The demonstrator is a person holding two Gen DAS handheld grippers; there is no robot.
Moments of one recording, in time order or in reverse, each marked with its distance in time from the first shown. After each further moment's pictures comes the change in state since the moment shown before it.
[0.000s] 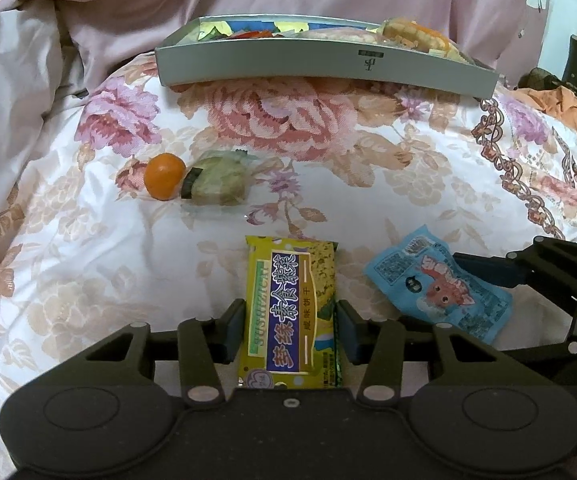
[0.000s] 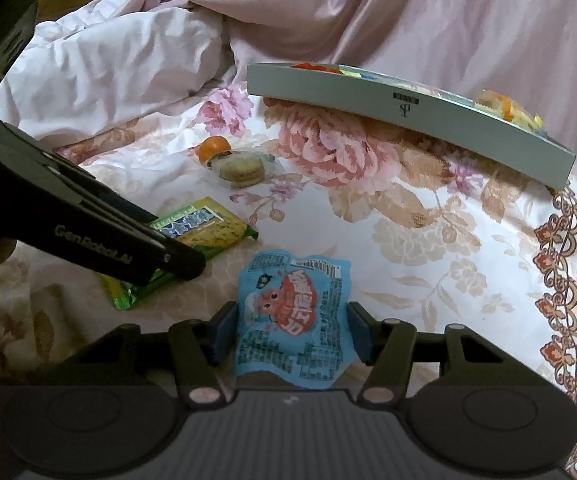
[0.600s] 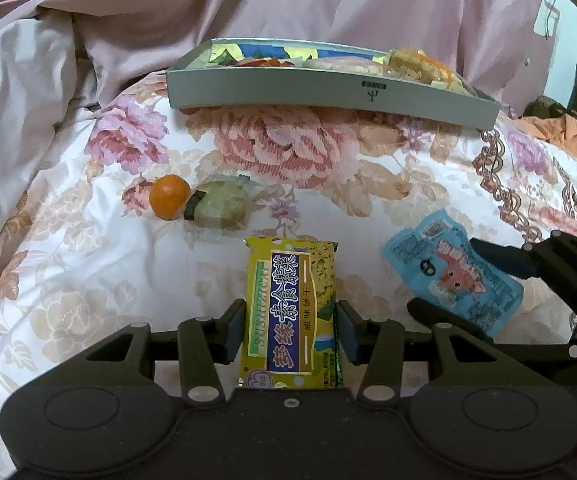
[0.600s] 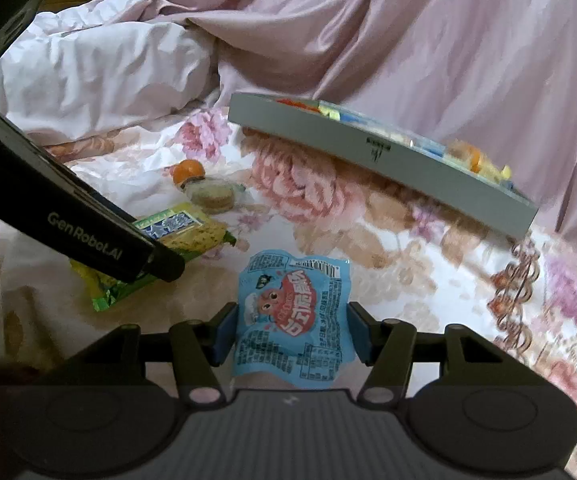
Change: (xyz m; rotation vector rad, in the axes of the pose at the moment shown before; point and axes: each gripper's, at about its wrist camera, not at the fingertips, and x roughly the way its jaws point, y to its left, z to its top) left arm -0.008 -0.004 0.002 -0.048 -0.076 0.013; right arm -0.011 0.002 0.002 -0.101 -0.101 -0.133
